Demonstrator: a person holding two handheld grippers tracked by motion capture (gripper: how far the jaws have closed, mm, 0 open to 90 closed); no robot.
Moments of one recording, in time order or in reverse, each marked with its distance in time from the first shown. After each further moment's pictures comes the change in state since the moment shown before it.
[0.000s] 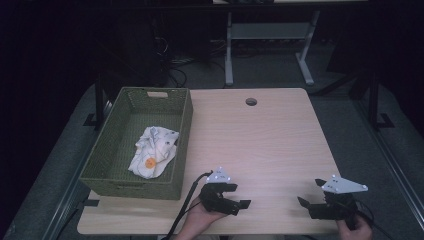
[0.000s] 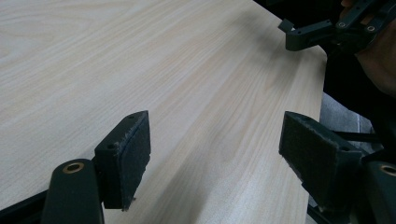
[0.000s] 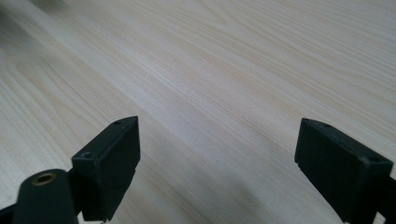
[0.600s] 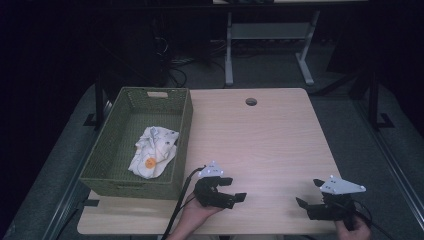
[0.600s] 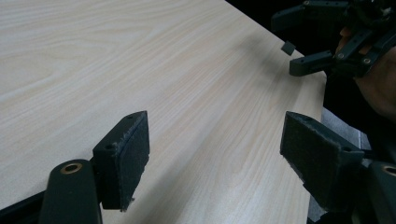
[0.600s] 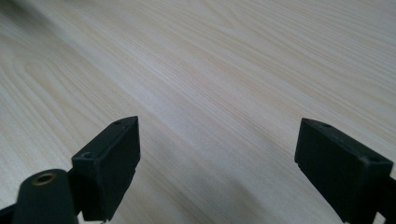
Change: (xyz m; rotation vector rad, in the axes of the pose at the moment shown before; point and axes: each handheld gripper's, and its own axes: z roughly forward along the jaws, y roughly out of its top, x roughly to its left) left arm 0.007 0.009 -0.017 -0.057 0.014 -0.031; right arm 0.006 0.002 0.000 0.000 0.006 -0.011
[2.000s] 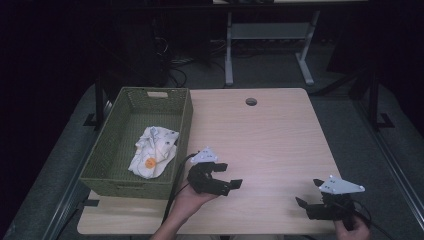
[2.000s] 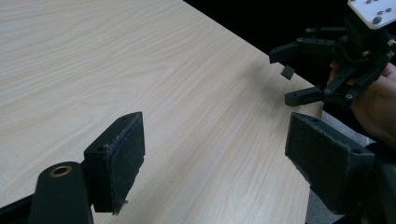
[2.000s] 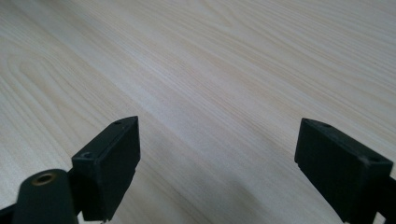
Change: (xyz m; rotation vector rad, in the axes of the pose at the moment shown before) left arm 0.005 0.037 -0.025 -0.026 0.025 0.033; right arm 0.000 0.000 0.002 0.002 -0.013 0.001
